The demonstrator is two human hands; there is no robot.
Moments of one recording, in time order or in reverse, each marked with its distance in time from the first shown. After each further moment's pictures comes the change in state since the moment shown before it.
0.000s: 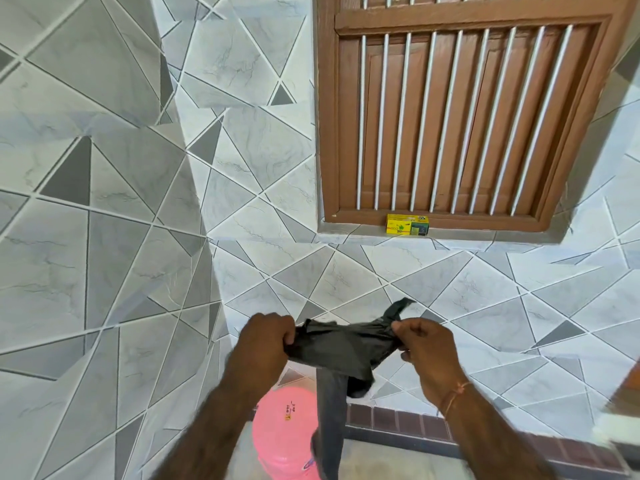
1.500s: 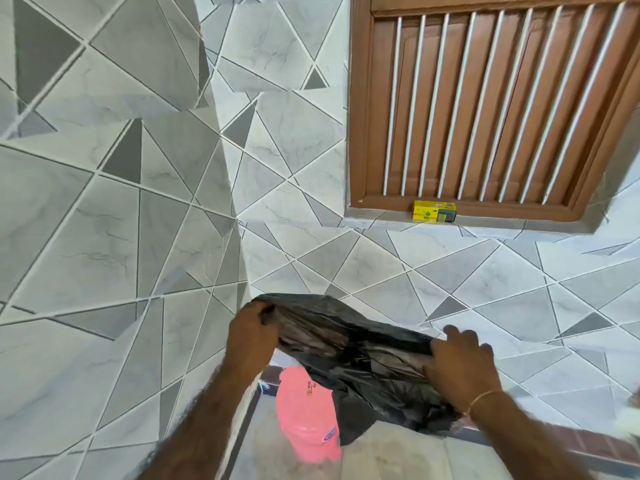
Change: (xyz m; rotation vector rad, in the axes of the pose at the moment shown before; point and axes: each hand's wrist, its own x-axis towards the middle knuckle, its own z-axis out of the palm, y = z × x) left_hand -0.039 -0.055 -0.019 -0.392 0.230 -0.395; right_hand -0.041 0.028 -0.010 -1.630 -0.153 -0.362
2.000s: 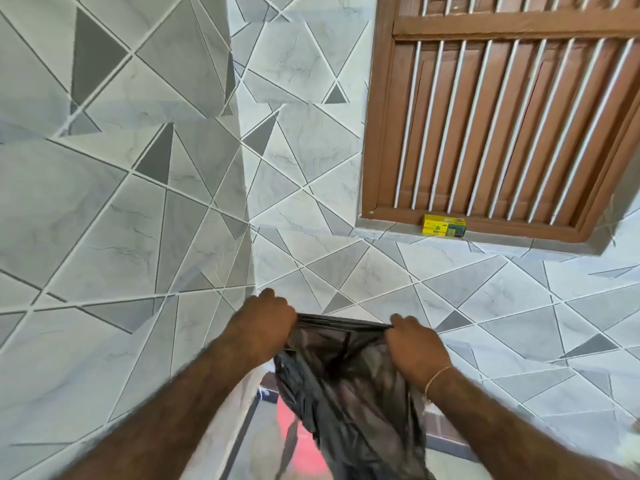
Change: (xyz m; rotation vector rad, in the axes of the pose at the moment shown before) left_hand 0.000 0.029 -0.052 0.980 -0.375 0.430; right_hand 0.019 -0.075 -0.034 0.014 0.029 -0.265
